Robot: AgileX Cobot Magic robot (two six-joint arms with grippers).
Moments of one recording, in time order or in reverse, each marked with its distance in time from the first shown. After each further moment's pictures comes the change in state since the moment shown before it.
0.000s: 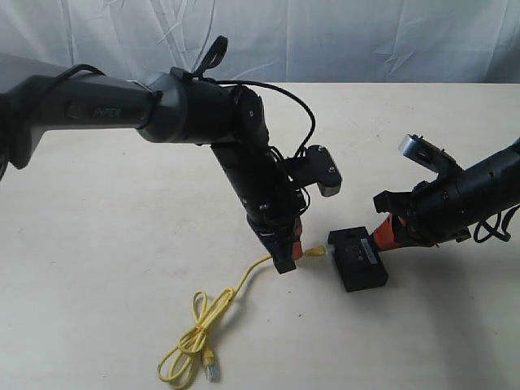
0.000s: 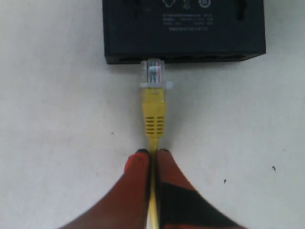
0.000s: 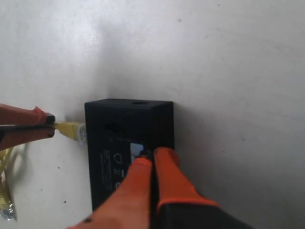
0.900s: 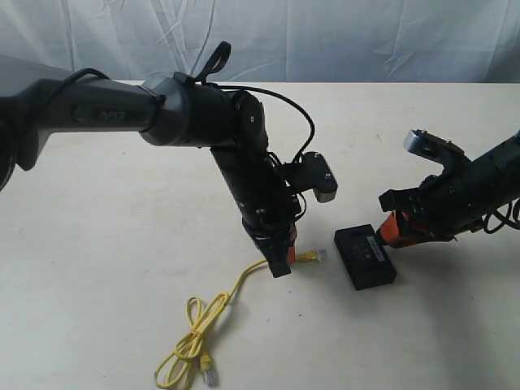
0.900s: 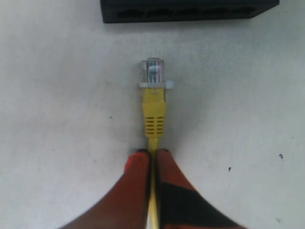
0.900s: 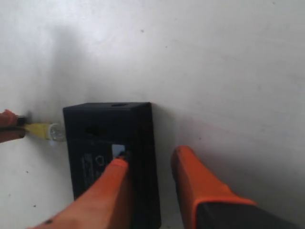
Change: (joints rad) left arm 0.000 0.013 0.000 0.041 0.018 -0.032; right arm 0.002 -0.032 -0.028 -0.109 -0.025 0.092
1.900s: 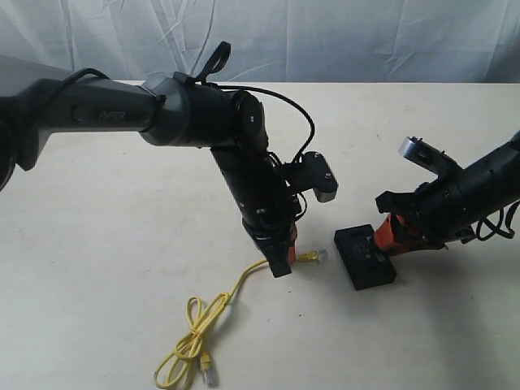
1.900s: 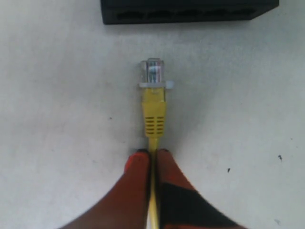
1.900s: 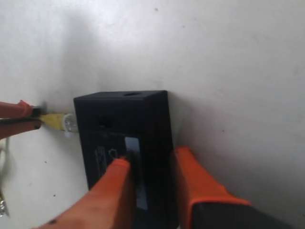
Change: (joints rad) left arm 0.000 0.000 0.000 -0.002 0.000 -0.002; right arm 0.000 0.053 -0.014 0.030 0.068 0.002
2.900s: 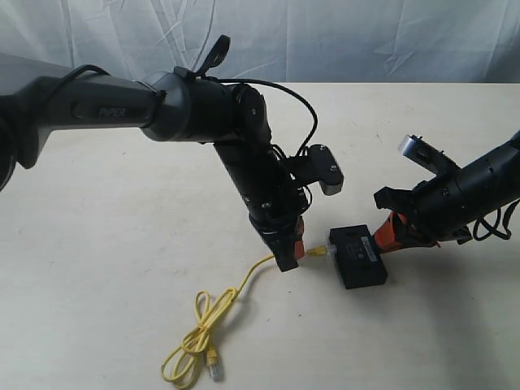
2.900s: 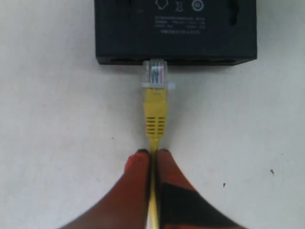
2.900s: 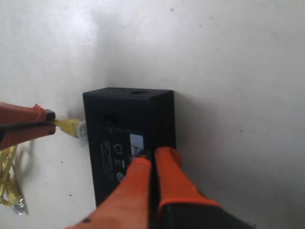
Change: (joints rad) left arm 0.000 0.000 -0.023 -0.046 0.002 0.034; right arm 0.000 0.002 -0.002 0.022 0.015 0.002
